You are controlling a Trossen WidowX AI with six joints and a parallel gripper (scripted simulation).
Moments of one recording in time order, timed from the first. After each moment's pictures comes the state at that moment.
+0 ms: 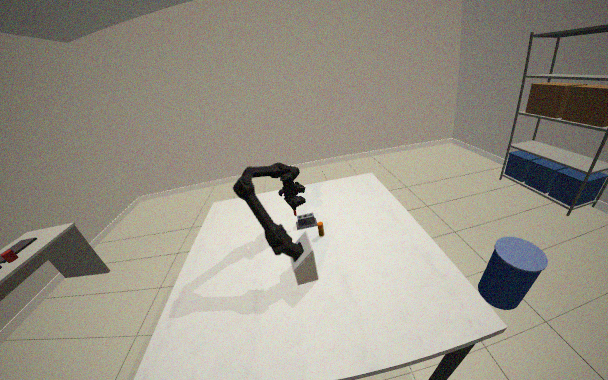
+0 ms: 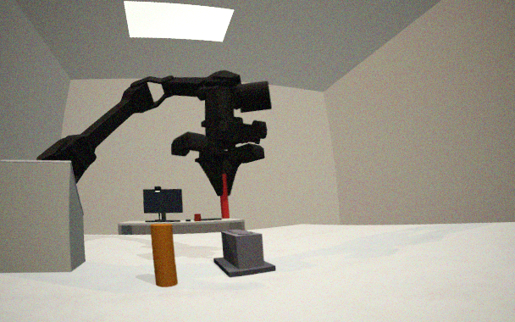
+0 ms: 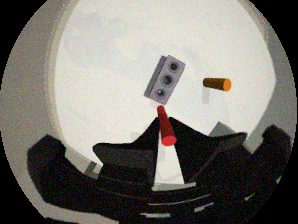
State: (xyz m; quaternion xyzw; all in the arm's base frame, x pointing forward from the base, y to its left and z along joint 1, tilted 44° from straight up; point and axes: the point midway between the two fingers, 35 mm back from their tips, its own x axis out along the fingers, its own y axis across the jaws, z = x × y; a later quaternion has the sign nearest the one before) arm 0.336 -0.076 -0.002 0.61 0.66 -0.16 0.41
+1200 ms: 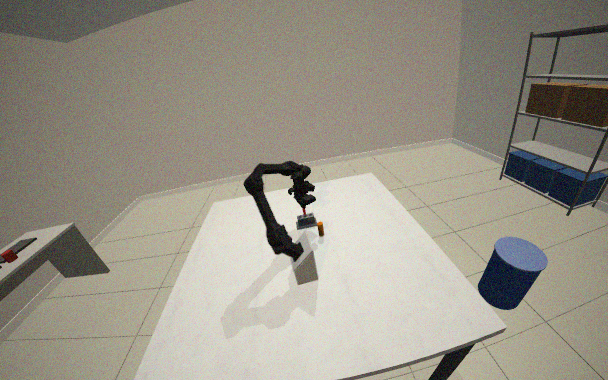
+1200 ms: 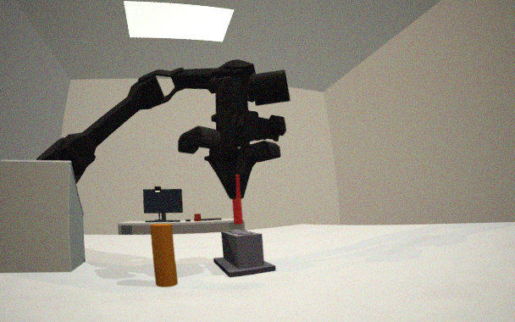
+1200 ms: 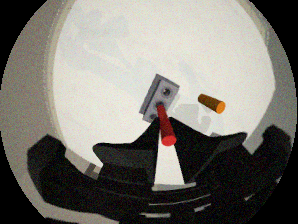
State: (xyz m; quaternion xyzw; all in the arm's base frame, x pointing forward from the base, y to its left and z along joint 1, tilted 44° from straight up) arm 0.340 -0.110 -0.044 0.61 0.66 -0.15 0.41
